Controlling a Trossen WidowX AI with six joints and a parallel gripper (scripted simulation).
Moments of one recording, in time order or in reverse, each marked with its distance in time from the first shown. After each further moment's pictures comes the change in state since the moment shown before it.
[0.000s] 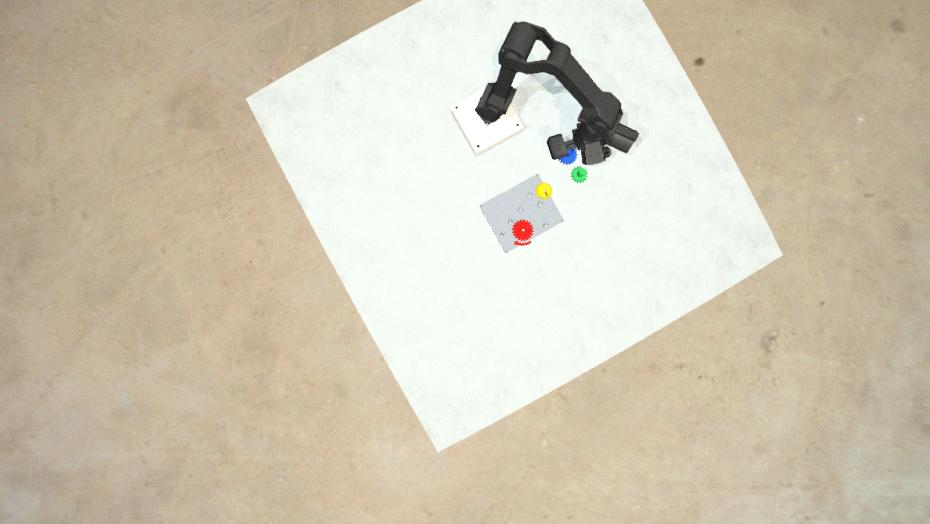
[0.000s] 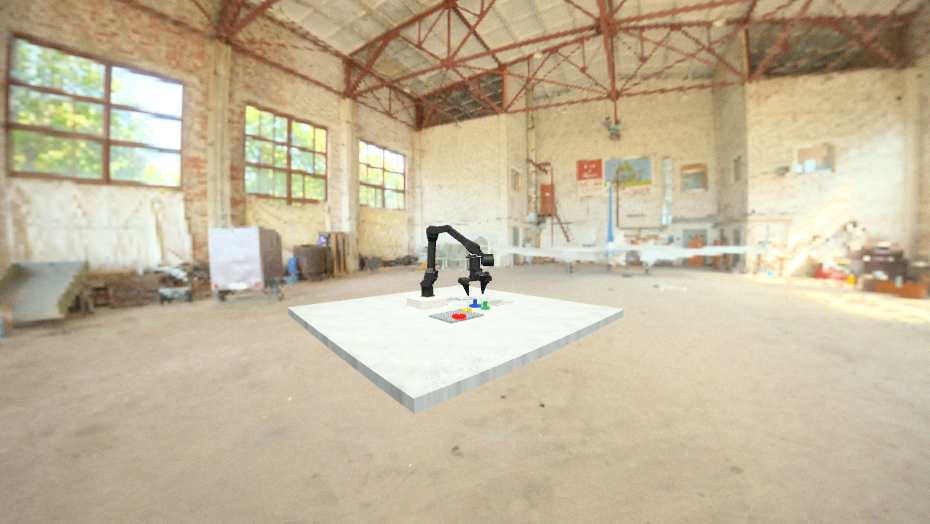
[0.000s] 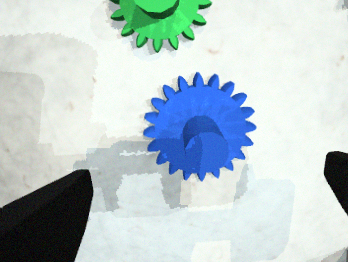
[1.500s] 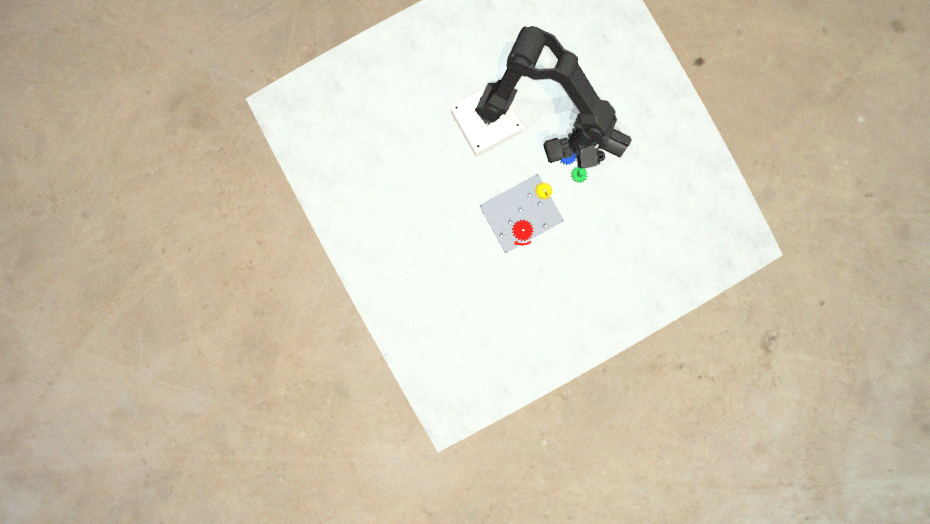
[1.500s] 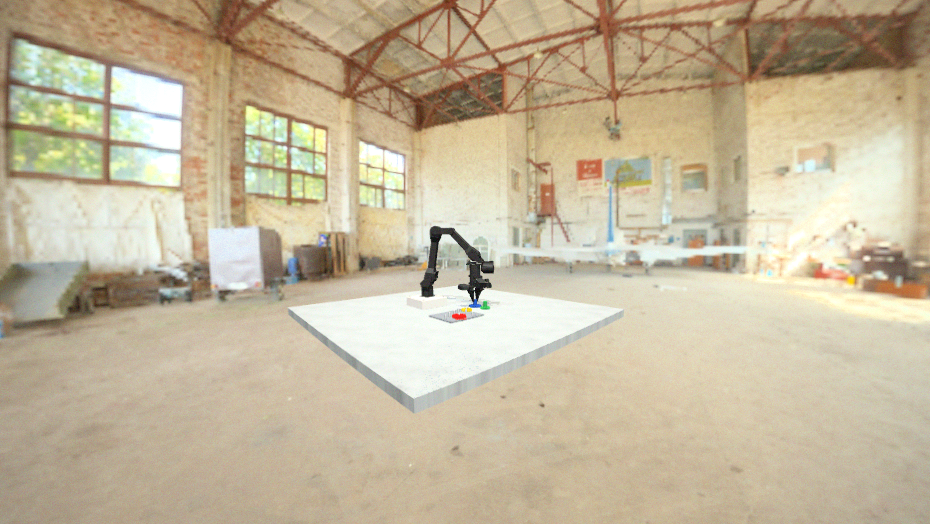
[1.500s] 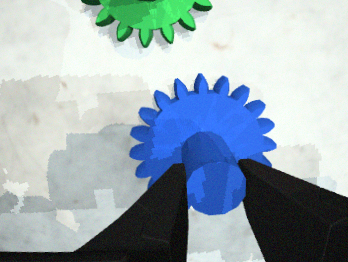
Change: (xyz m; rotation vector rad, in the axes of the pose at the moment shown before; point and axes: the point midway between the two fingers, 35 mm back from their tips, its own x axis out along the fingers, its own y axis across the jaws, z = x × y) arm 0.037 -0.002 -0.003 0.001 0.013 -0.013
